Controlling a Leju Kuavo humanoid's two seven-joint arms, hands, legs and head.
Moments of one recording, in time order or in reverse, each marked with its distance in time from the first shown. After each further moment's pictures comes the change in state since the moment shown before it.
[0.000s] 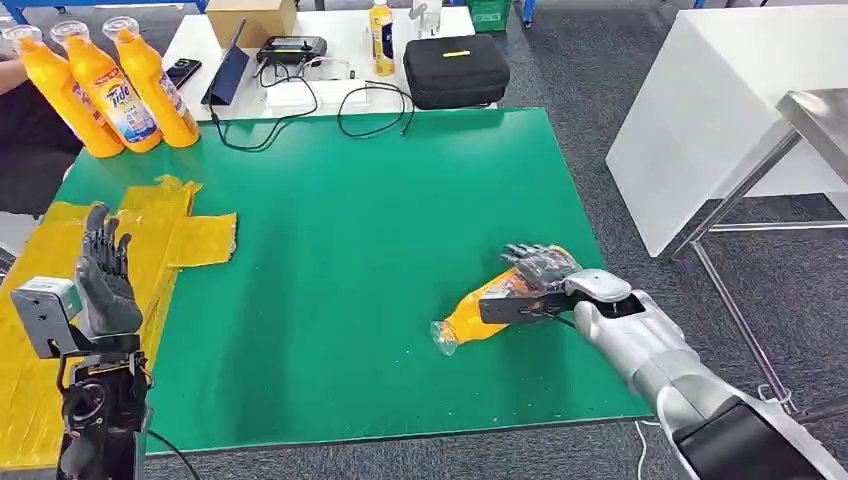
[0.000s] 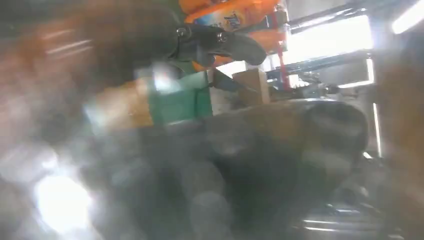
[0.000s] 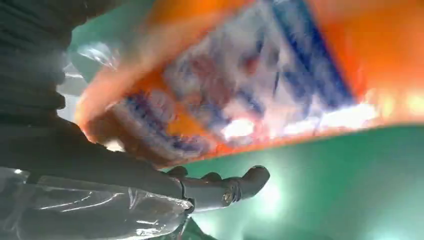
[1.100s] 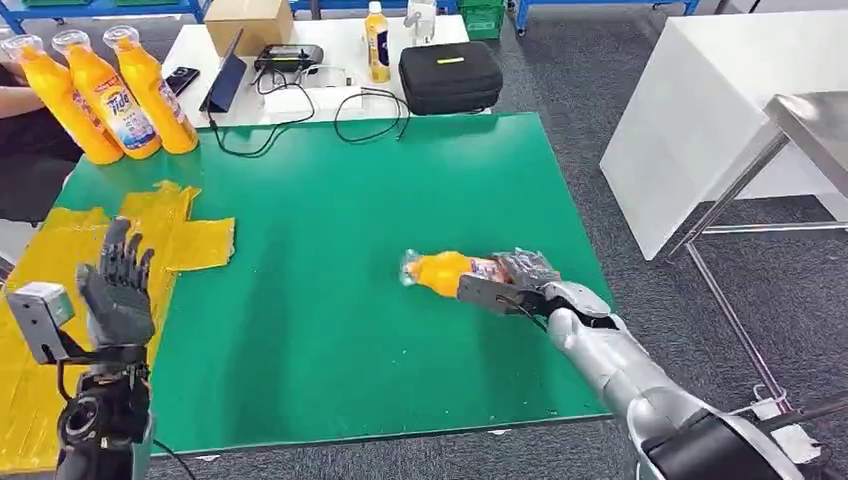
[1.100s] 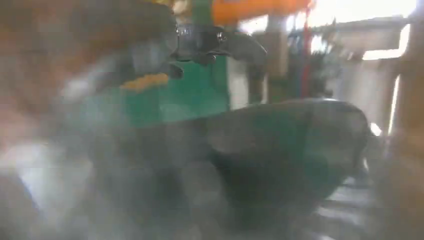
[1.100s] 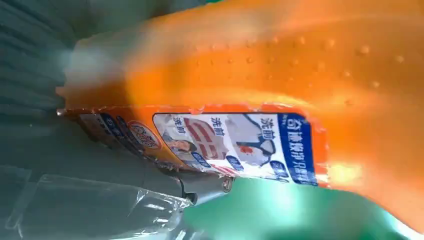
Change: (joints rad) left arm 0.080 -0.010 -0.004 -0.032 0.204 -0.172 0.120; right arm 0.085 0.118 -0.187 -0.041 -0.286 -0.079 0.007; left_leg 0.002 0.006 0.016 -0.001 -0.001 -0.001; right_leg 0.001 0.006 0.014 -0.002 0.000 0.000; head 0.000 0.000
